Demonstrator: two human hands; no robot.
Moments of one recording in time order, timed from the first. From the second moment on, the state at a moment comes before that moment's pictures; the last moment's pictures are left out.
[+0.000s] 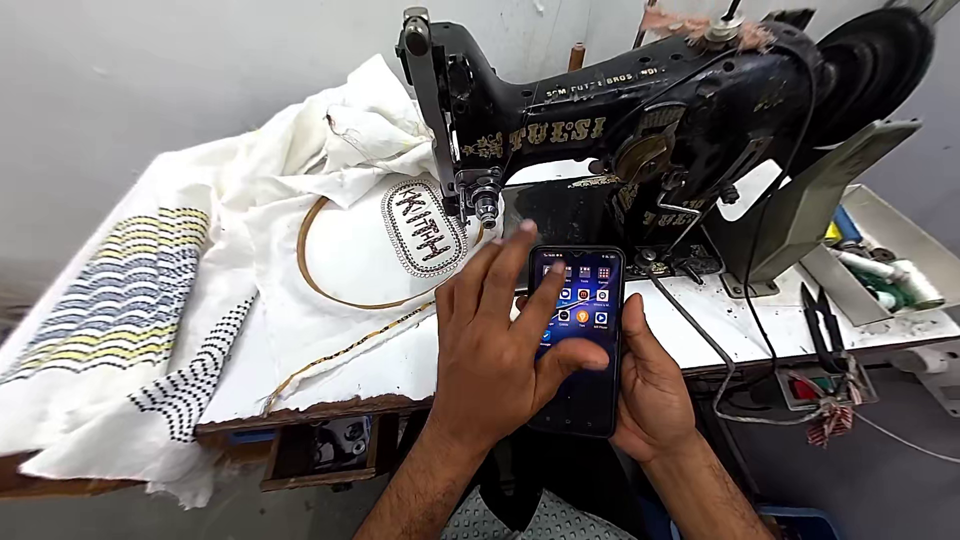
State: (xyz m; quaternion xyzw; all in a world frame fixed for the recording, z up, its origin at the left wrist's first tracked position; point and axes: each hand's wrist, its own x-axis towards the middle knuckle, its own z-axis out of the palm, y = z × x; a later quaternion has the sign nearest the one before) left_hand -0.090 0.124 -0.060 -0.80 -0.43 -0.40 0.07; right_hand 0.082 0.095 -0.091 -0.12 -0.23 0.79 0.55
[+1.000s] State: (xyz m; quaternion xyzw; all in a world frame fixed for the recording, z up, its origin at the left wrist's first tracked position) left_hand -0.110 0.114 -0.079 -0.71 -0.41 -0.50 -0.29; right_hand 0.080 0.099 -0.086 -0.13 -0.24 0.79 0.55
